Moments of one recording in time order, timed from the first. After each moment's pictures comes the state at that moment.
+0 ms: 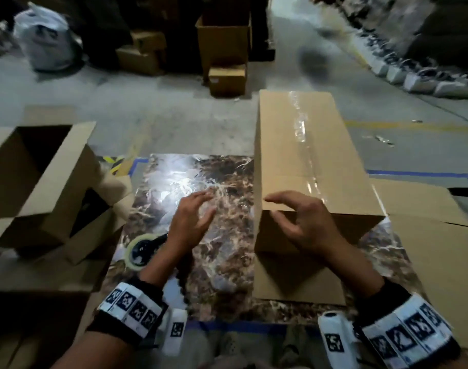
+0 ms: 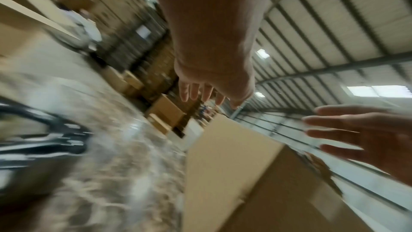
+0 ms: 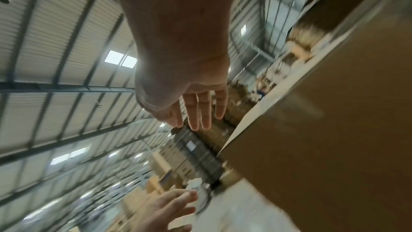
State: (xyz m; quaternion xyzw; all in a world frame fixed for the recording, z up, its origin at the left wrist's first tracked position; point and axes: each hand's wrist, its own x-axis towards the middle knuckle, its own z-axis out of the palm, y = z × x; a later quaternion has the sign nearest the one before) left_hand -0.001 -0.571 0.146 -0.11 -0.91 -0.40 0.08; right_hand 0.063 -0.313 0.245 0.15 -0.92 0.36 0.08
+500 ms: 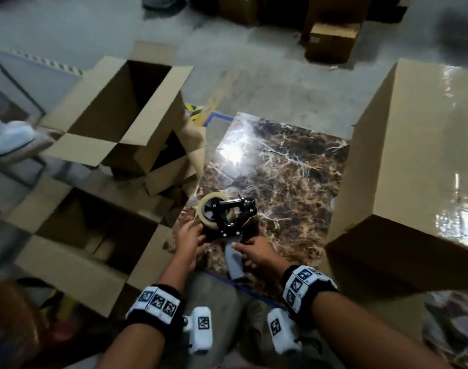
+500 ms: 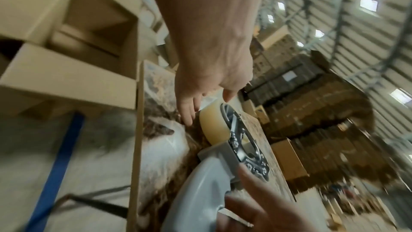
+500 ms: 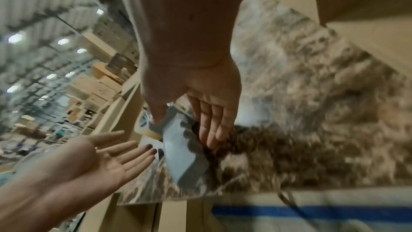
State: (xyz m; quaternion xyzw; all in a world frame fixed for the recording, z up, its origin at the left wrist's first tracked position) left_hand 0.092 -0.716 0.019 0.45 -0.56 -0.70 -0.02; right_hand 0.058 -0.523 0.025 -0.01 -0.79 0.47 -0.41
